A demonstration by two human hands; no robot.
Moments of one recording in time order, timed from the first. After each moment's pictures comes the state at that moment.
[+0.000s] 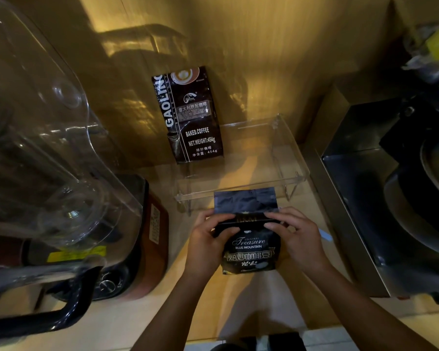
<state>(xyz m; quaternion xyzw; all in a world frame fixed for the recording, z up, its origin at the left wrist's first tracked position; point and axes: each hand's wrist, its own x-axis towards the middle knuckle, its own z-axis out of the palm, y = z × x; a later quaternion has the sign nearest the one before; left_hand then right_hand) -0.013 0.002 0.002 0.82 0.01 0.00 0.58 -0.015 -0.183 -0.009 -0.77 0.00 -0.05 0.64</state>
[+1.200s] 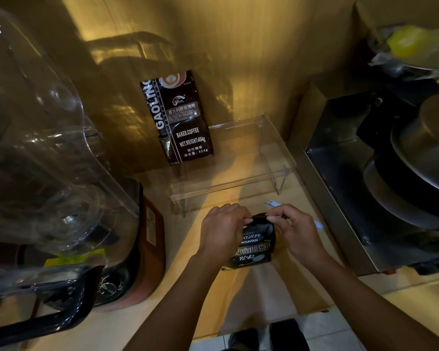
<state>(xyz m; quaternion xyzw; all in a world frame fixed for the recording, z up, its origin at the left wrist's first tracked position) -0.004 -0.022 0.018 0.93 -0.24 0.02 0.28 -0.030 -0.184 -0.003 -0.83 0.05 -0.05 0.55</state>
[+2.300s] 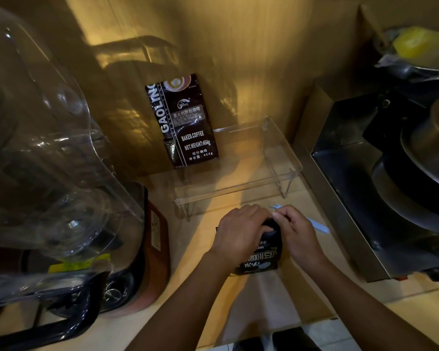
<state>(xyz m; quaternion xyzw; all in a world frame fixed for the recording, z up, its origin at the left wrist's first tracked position) 0.004 -0.036 0.011 0.92 -0.31 0.03 0.24 -0.023 -0.172 -0.018 -0.80 0.07 -0.06 0.60</state>
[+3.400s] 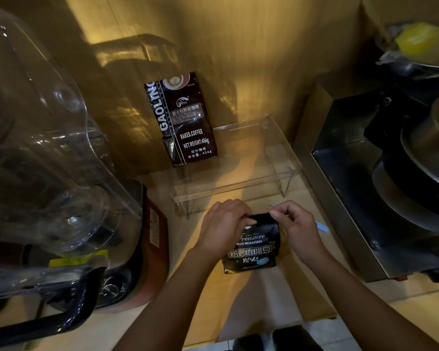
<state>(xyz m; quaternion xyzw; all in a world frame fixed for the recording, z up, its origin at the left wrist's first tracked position) 0.011 -0.016 0.013 0.92 -0.27 0.00 0.30 -0.015 -0.184 -0.030 -0.74 0.06 -0.05 0.67</state>
